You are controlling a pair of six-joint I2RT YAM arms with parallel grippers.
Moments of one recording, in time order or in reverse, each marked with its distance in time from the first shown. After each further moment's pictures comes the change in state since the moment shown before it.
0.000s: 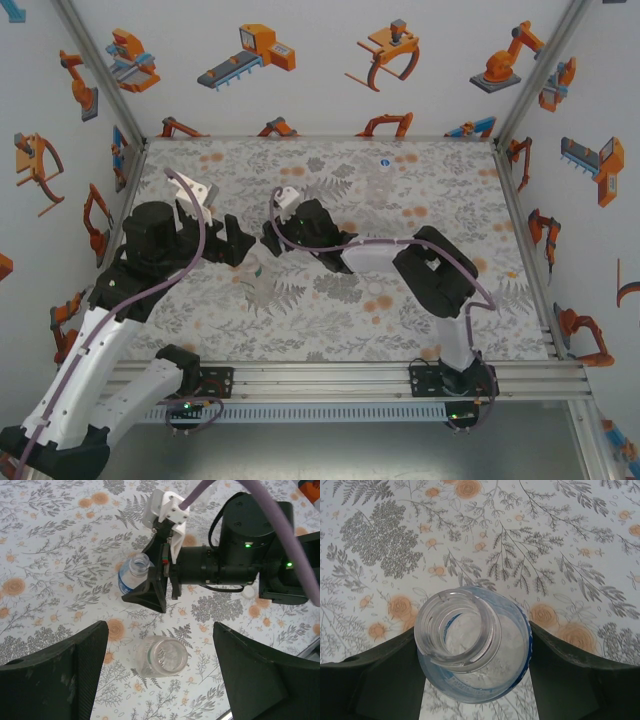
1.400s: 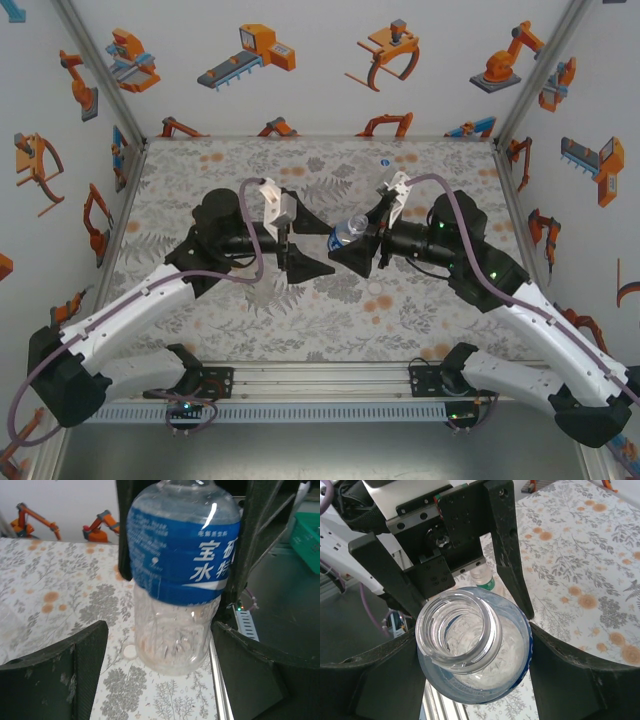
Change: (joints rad) left arm -0.341 0.343 -0.055 0.724 0.658 0.093; right arm -0.085 -1.051 -0.037 -0.830 -0.347 0.088
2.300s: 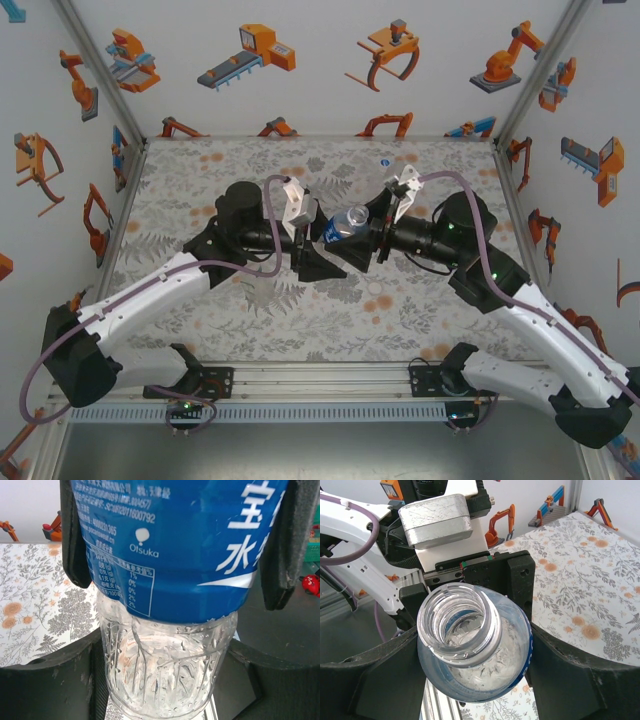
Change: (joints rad) left arm -0.047 0.111 0.078 -0.023 0.084 0.005; right arm 0.000 -0.009 -0.008 0.146 -0.018 0.037
